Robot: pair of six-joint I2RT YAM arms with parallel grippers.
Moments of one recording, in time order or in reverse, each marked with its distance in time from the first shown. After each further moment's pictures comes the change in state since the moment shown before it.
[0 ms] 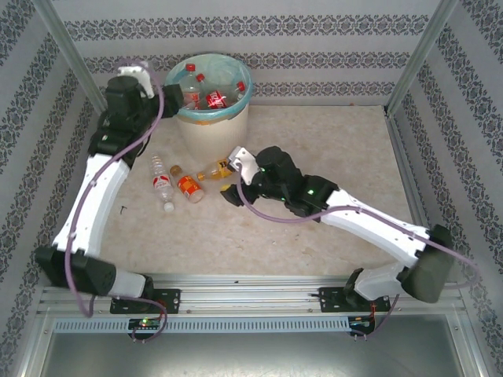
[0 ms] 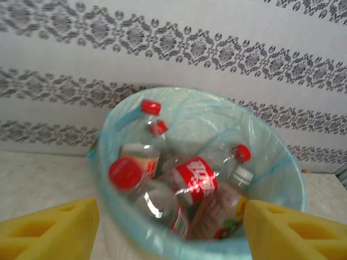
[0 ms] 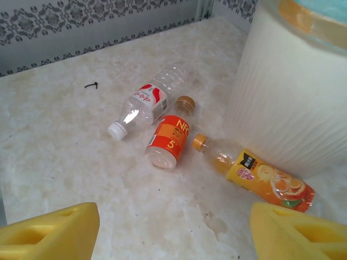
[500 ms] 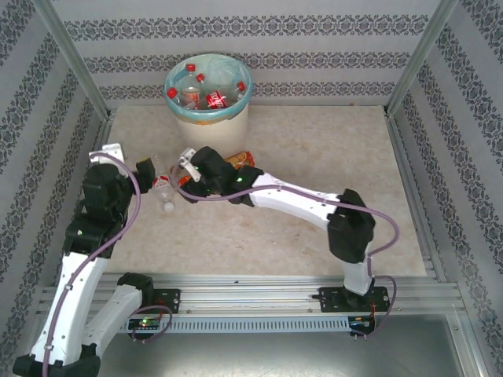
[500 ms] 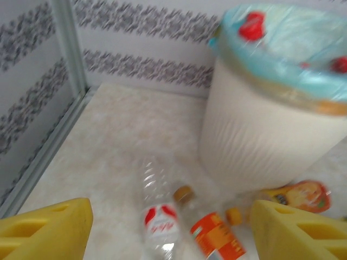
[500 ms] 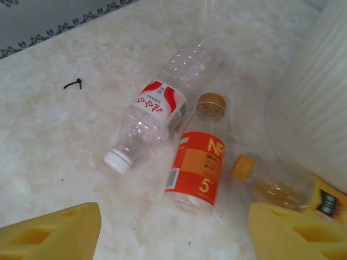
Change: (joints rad) left arm 0.000 -0.657 -0.603 -0.175 -0.271 0.052; right arm 0.106 0.558 0.440 -0.038 0.128 0.147
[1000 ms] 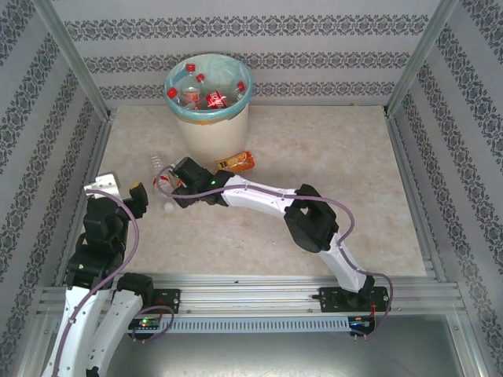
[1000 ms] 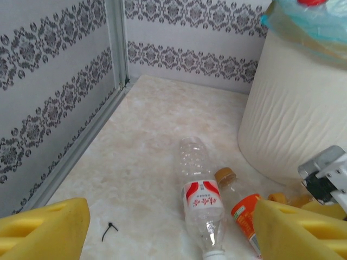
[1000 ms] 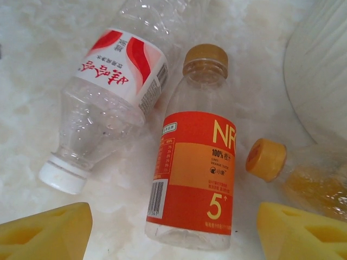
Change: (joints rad) left arm 0.000 -0.241 -0.213 -0.013 -0.110 0.008; right arm -0.002 0.299 0.207 -0.072 0.094 0.091
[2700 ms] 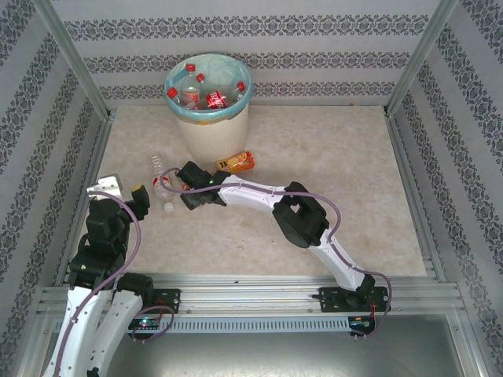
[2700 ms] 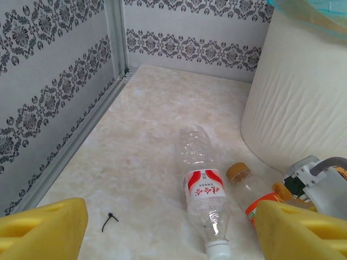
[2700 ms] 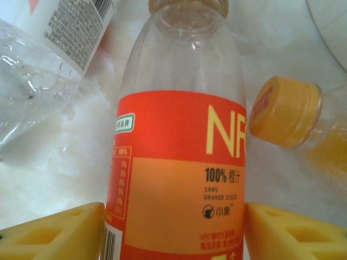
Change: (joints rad) left arm 0.000 -0.014 -0.027 0.002 0.004 -0.001; right arm -0.031 0.108 0.042 -0.087 -0.023 0.091
